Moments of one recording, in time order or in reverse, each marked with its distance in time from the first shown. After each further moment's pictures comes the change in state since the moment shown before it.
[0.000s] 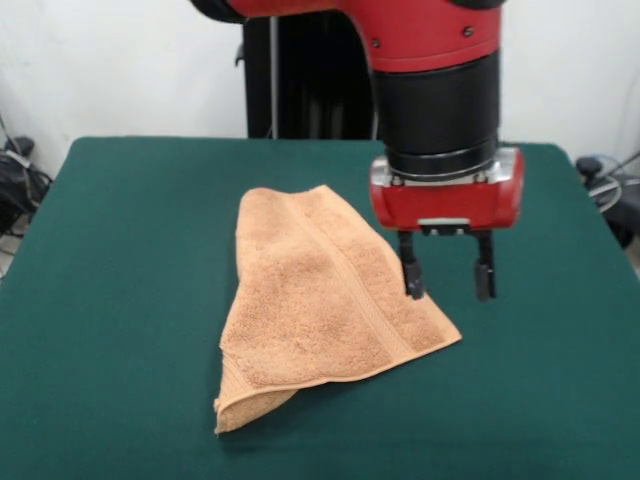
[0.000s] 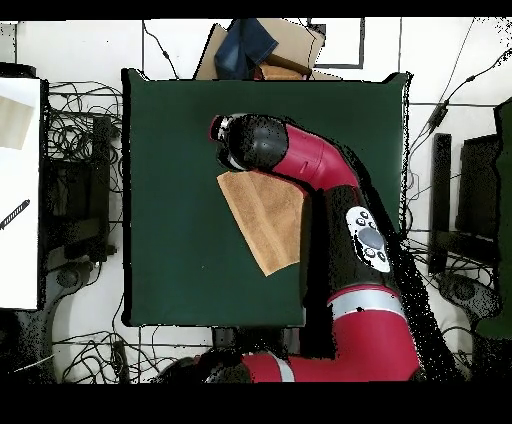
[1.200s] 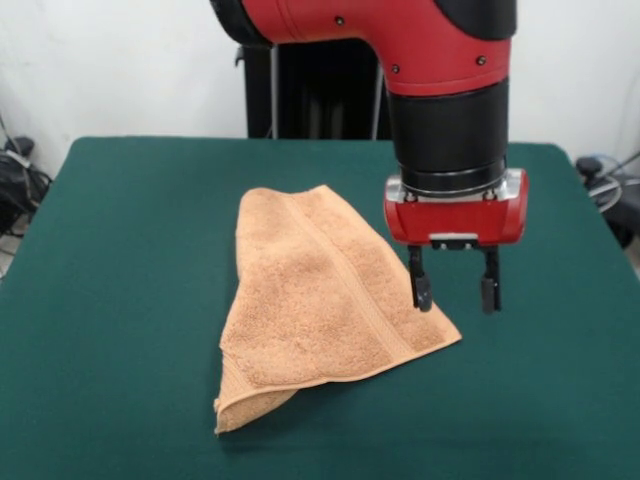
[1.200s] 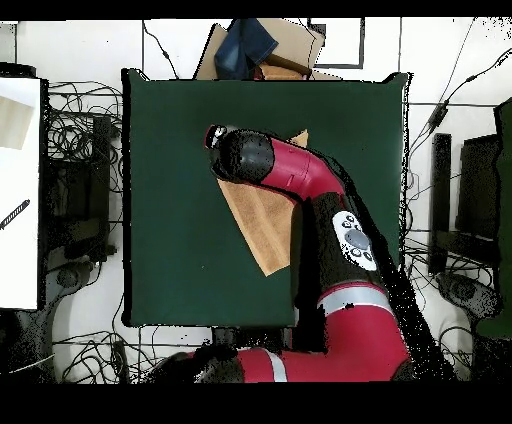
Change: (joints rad) arm 0.017 0.015 0.002 0.060 -0.014 -0.124 0.000
